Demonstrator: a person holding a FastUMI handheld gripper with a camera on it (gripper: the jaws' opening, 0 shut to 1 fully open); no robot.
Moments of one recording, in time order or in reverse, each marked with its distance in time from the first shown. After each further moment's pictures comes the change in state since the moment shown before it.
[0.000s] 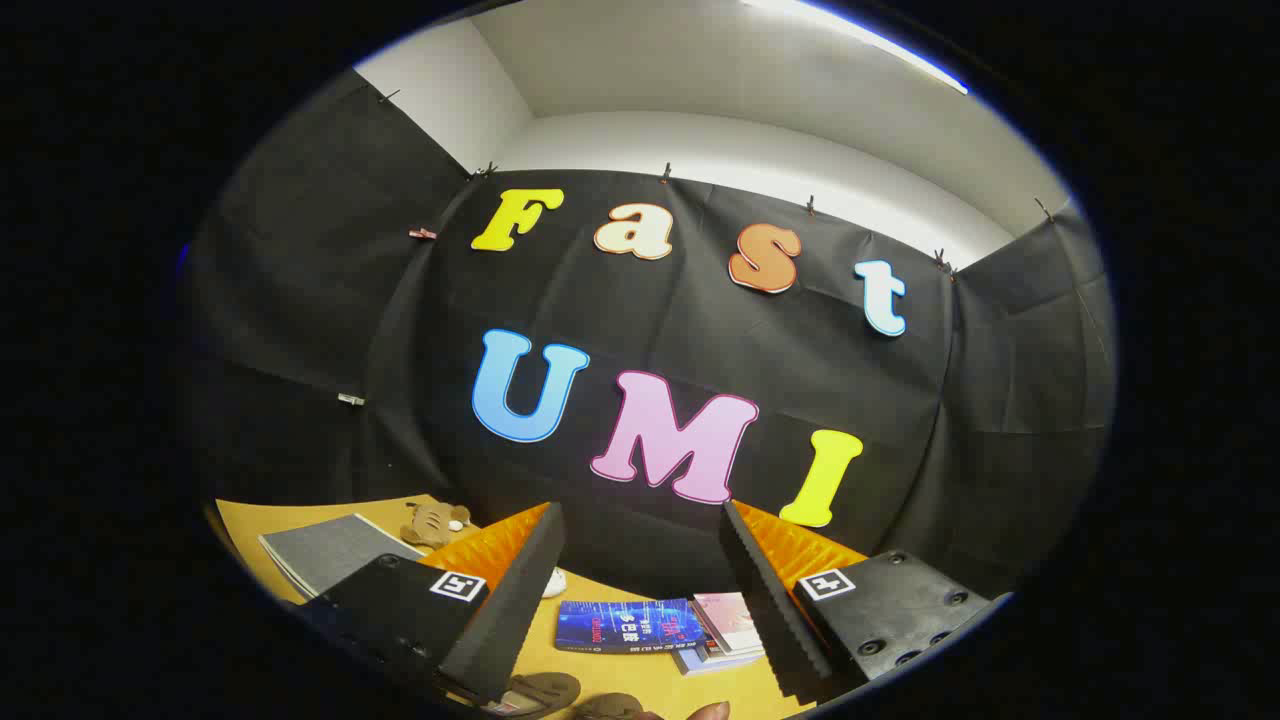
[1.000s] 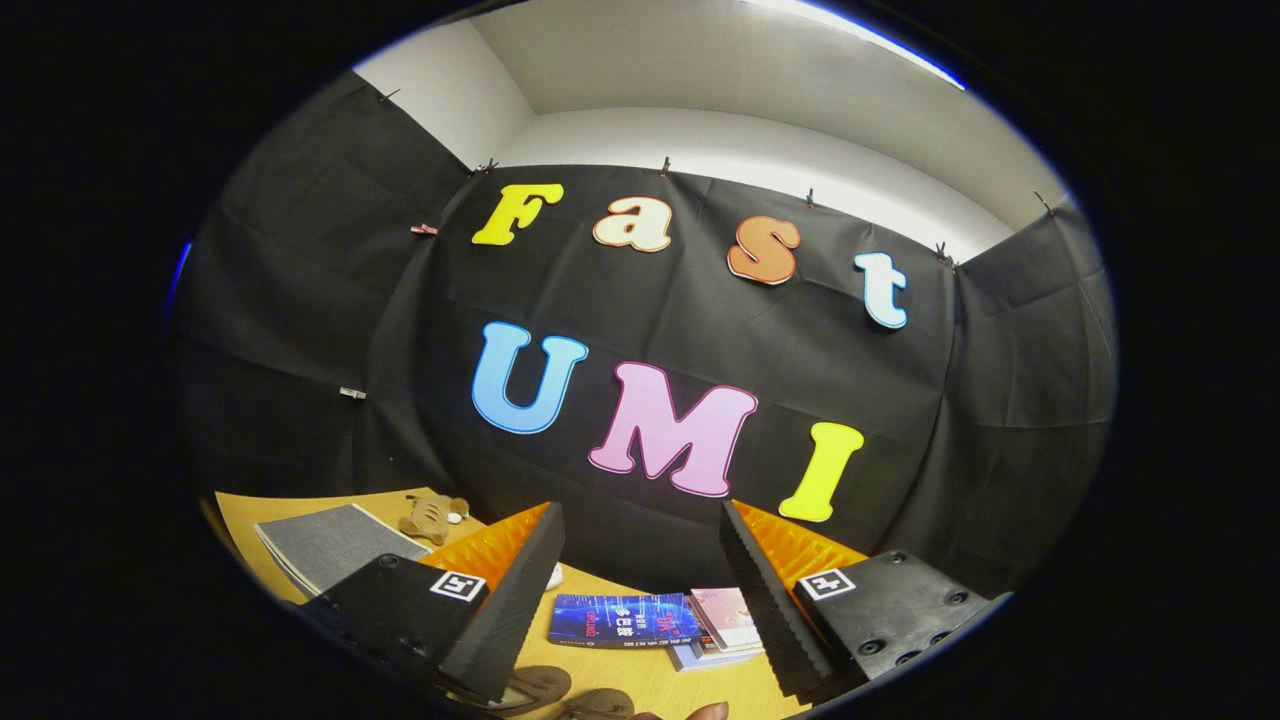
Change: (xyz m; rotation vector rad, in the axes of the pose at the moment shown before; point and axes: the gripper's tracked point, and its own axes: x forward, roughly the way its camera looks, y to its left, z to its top) arm -0.004 -0.008 -0.005 -0.015 -0.001 0.018
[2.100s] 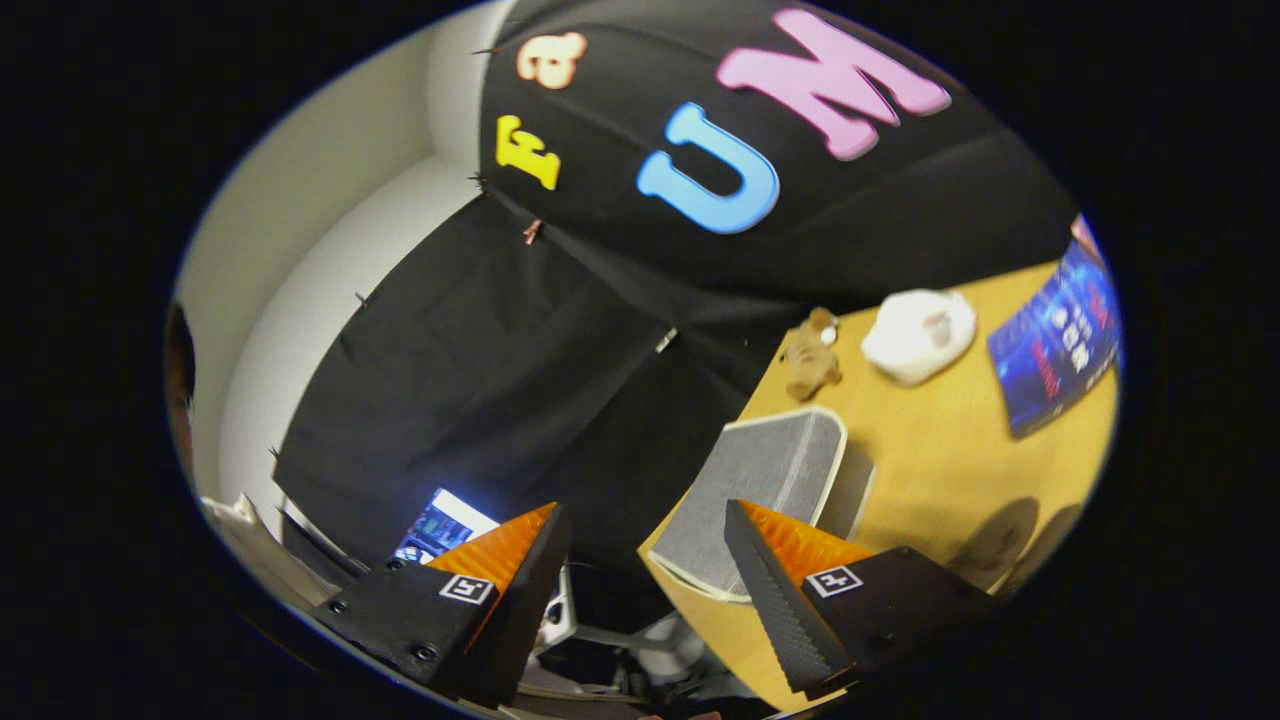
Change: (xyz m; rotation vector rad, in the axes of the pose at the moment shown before) arm -0.013 0.220 -0.099 1.191 0.699 0.950
